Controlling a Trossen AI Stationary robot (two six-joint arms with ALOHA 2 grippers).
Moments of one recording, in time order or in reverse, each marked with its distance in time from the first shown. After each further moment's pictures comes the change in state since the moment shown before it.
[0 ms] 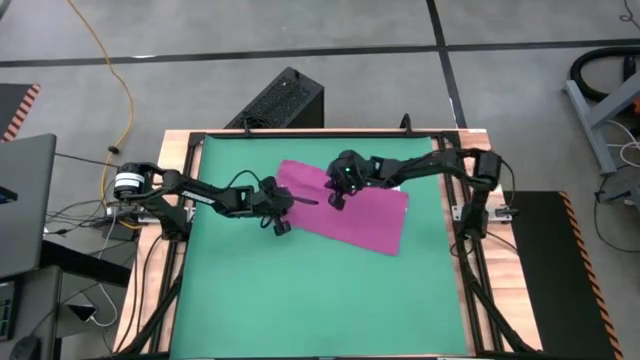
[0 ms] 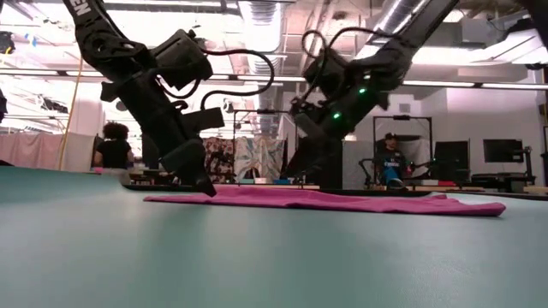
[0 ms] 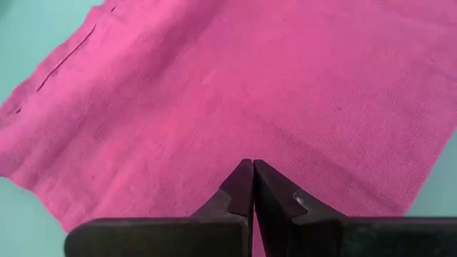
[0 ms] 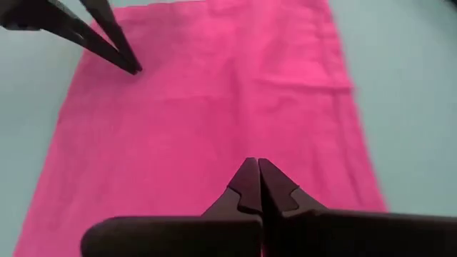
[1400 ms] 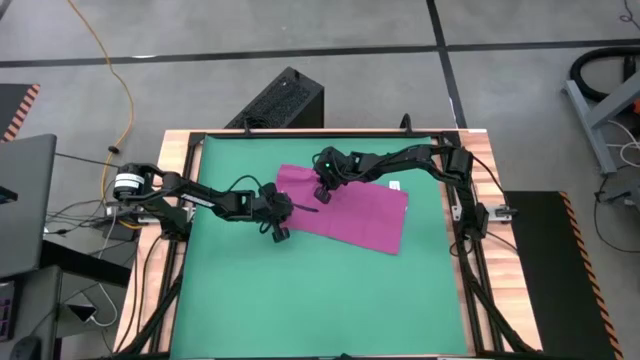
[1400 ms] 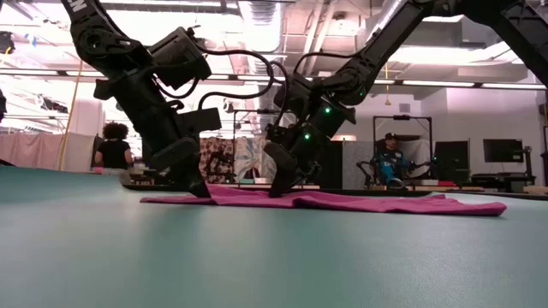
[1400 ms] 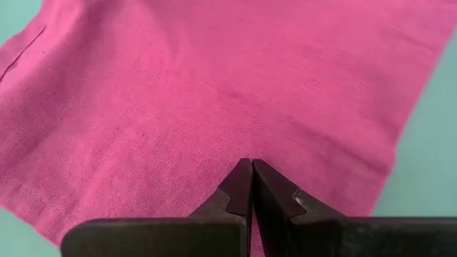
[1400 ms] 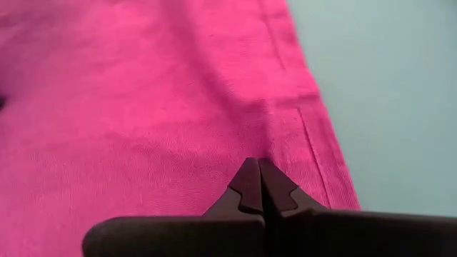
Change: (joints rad) left arm -0.054 0.002 0.001 -0.050 0.037 -0.072; right arm -0.038 0.225 0.251 -0.162 0.099 0.043
